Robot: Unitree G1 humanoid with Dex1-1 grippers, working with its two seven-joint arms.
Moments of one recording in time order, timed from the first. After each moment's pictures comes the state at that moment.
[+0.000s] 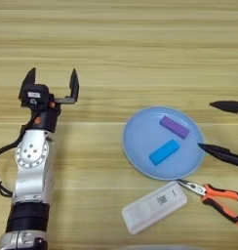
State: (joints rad) left arm -0.15 0.13 0.15 0.17 -0.14 -0.36 -0.14; right arm 0.13 -0.76 -0.17 -0.39 0.43 0.26 1.14
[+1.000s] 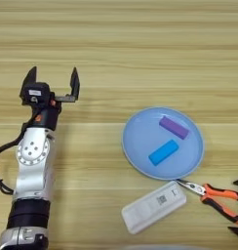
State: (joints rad) left arm -0.17 0.13 0.15 0.20 -0.14 -0.36 -0.14; right arm 0.47 -0.79 -0.11 -0.19 0.16 -0.09 1.13
